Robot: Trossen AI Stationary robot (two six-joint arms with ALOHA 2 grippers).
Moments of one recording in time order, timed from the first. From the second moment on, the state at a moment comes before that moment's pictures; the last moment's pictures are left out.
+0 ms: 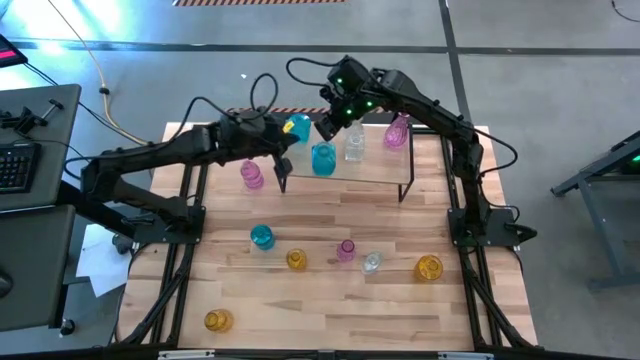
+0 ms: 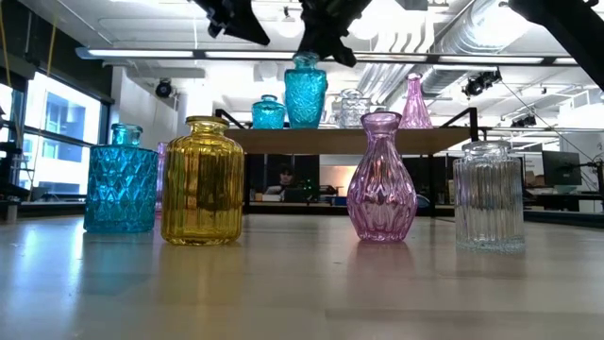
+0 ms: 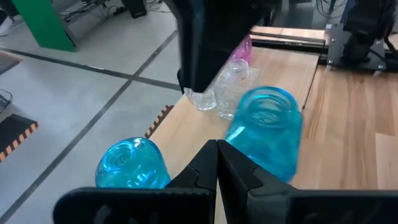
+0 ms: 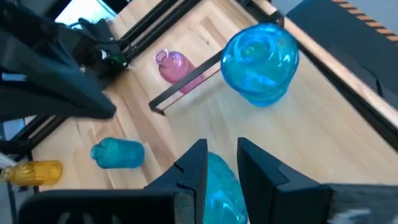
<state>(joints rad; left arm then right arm) 0.28 1.26 1.24 -0.44 -0.25 0.09 -0.46 2.04 2.36 -1.18 -0.25 0.31</state>
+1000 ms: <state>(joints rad) 0.29 1.14 1.23 -0.47 -0.22 0.00 -0.13 1.76 2.30 -1.33 0.50 0.42</state>
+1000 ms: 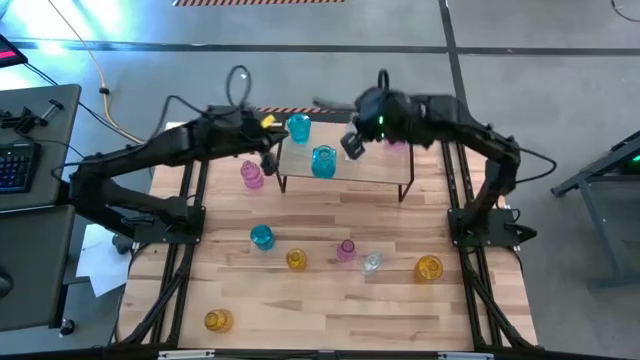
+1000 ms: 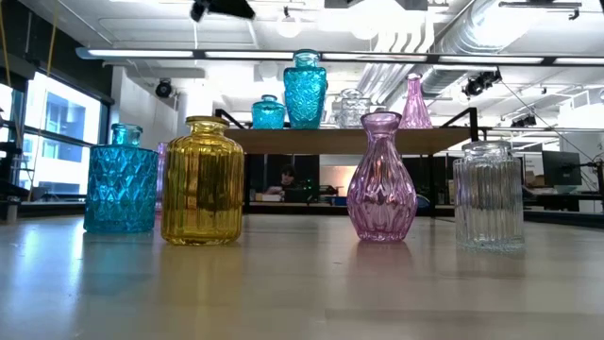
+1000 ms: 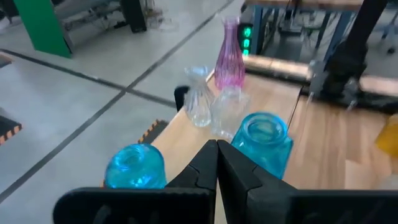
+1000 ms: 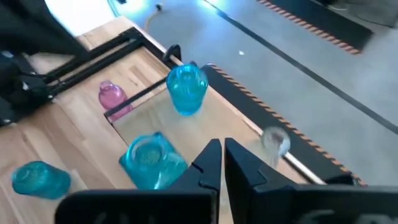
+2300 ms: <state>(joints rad) 0.33 0.84 1.23 -0.69 -0.08 0.02 0.25 1.49 1.01 -0.30 1.14 1.26</state>
